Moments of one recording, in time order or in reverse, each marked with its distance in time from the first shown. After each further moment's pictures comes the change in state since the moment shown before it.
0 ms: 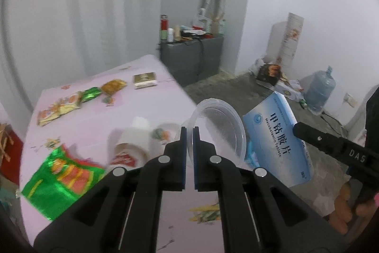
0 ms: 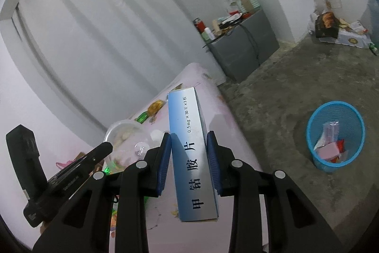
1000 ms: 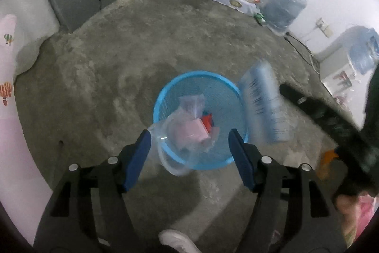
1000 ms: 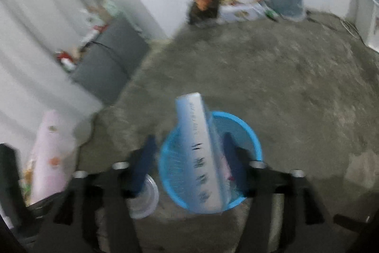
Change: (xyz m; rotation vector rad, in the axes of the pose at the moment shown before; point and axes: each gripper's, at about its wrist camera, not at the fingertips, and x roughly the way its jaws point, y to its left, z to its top) left arm 0.330 -0.253 -0.016 0.190 0.545 -0.296; right arm 0.059 -0.342 0.060 0.367 0.044 -0.596
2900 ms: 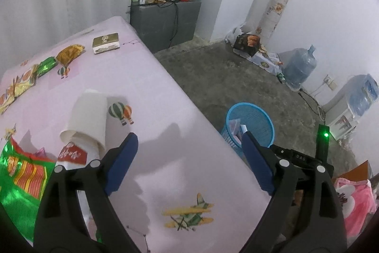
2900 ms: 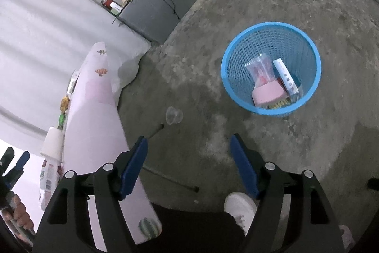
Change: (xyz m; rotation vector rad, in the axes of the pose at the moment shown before) left arm -0.266 0.168 -0.178 -0.183 -0.349 0.104; right arm -0.033 0.060 -0.155 -0.124 0.203 0.301
